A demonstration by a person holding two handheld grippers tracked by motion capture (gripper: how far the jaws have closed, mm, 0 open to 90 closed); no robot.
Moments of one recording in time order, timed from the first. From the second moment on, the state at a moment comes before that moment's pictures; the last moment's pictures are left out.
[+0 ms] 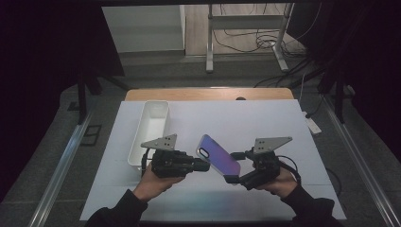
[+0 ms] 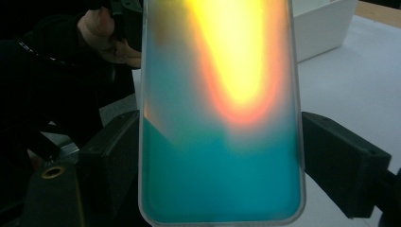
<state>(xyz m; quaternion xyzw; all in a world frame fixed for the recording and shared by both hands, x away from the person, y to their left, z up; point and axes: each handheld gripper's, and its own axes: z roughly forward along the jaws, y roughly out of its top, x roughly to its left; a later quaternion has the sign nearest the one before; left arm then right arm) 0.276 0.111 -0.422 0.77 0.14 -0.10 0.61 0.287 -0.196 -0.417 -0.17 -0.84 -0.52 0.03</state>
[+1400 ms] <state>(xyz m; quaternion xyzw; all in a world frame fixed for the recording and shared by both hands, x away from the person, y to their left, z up) 0.272 0.110 -0.420 0.81 0.17 -0.03 0.56 0.293 -0.197 -0.431 -0.19 -0.87 -0.45 0.01</state>
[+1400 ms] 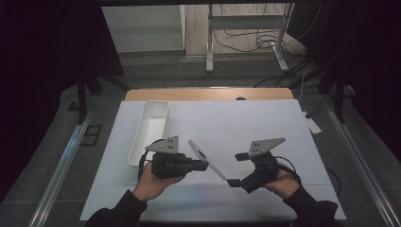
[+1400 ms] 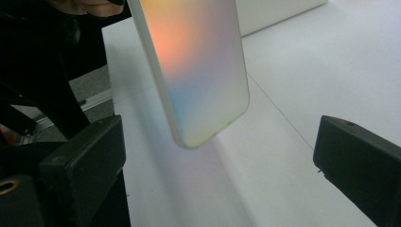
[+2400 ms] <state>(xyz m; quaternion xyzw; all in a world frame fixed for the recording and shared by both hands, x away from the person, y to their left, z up) 0.287 0.116 -0.412 0.83 0.23 0.03 0.51 0.280 -0.221 -0.436 -0.25 -0.87 -0.41 -0.07</state>
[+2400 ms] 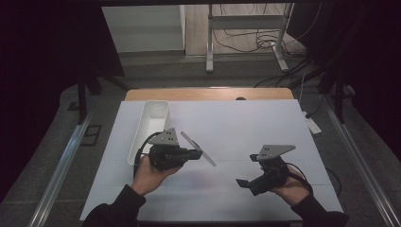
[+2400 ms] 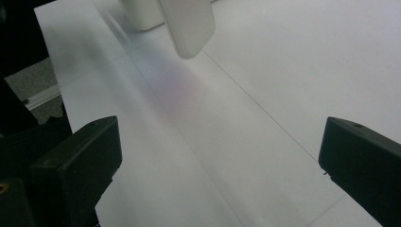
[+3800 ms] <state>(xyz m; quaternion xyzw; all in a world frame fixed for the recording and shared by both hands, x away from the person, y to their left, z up) 0.332 0.132 -0.387 0.83 0.31 0.08 0.45 0.262 -0.278 -0.442 -0.33 -0.85 -0.39 -0.14</state>
